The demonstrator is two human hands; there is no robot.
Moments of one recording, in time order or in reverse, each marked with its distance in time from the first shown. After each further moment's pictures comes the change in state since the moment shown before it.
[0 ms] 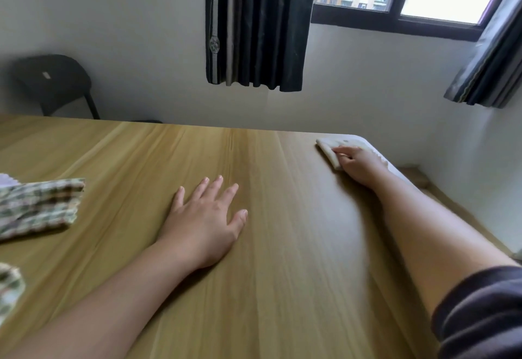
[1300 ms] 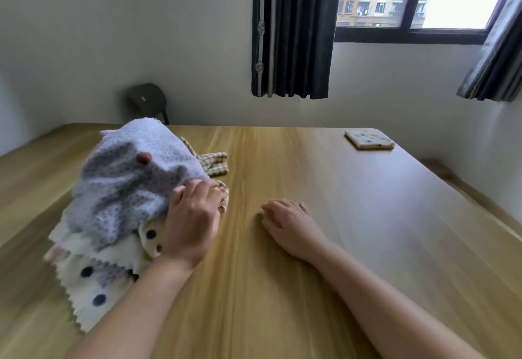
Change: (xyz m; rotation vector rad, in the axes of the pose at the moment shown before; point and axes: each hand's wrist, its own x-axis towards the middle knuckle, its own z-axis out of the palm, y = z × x) left_hand -0.239 -0.130 -0.054 0.113 0.715 0.150; right_hand -0.363 -0.218 0.020 0.215 -0.176 -0.478
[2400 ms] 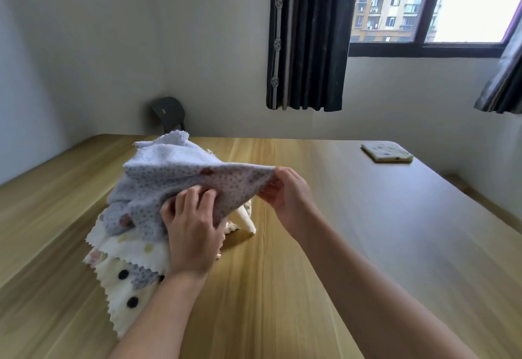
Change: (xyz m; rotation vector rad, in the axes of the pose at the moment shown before) left_hand -0.020 -0.032 -0.016 0.053 0.255 -0.210; right_hand 0.046 -0.099 -0.027 1.610 0.238 0.234
